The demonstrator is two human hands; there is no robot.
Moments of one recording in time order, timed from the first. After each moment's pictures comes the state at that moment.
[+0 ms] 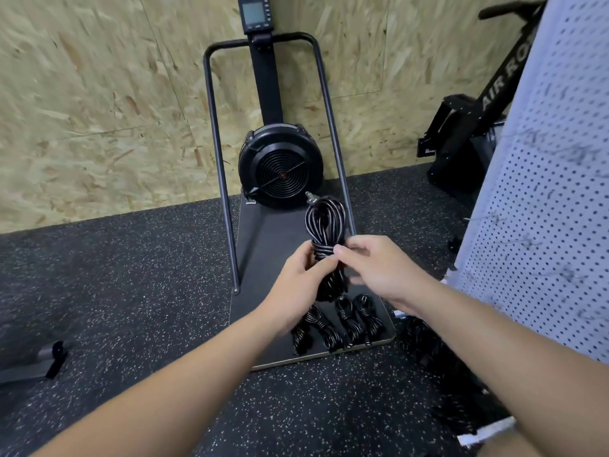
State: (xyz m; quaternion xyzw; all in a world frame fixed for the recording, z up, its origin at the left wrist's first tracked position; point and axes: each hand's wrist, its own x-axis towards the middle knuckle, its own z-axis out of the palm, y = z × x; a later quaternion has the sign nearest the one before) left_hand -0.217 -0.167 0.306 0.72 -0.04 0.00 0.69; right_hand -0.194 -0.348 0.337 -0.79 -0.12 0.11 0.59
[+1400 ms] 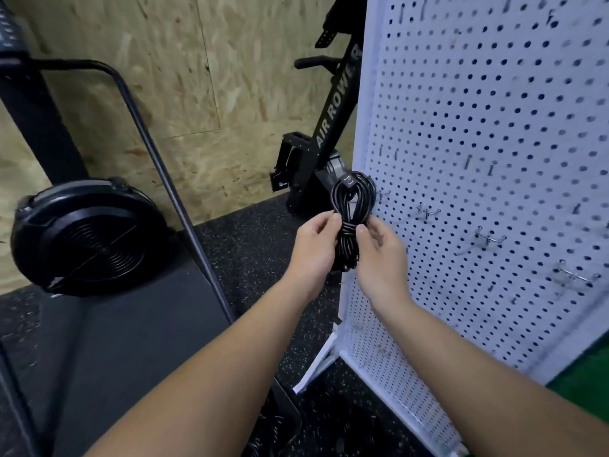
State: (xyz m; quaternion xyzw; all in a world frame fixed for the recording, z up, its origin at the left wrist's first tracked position) left_hand 0.063 -0.446 0.347 0.61 -0.21 -0.12 0.75; right_hand -0.019 -0.537 0.347 -0.71 0.17 -0.35 0.59
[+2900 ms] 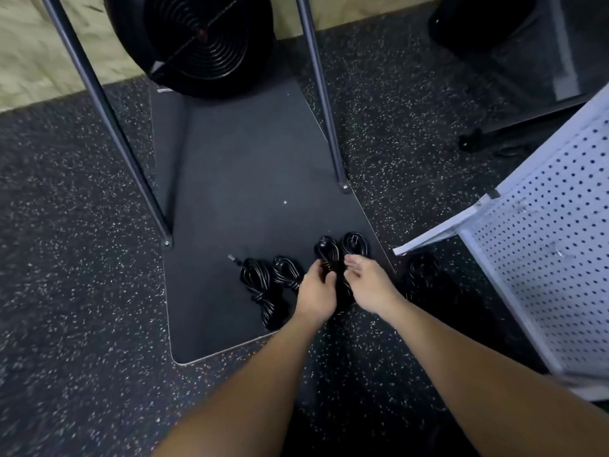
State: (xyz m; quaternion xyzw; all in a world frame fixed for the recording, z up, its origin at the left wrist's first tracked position) left_hand -0.023 -0.204 -0.052 0.82 0.17 -0.20 0.50; right_hand -0.006 -0.352 -0.058 -0.84 0.12 0.22 0.48
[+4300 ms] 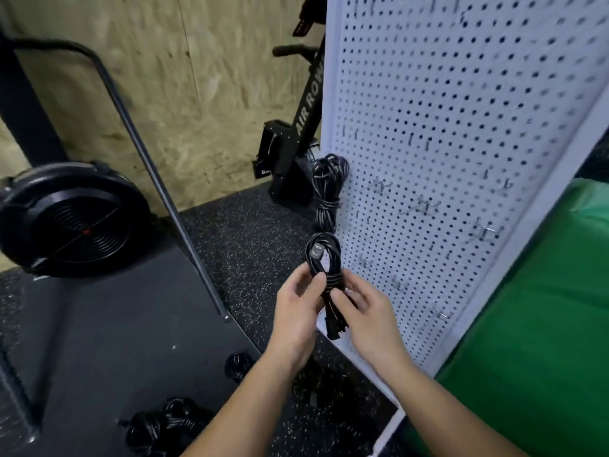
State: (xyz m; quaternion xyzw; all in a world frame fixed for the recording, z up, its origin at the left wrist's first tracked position) left_hand -0.092 -0.409 0.266 0.52 -0.13 -0.17 0.83; right_hand -0.171 -0.521 0.274 -0.72 0.15 -0.22 0.64
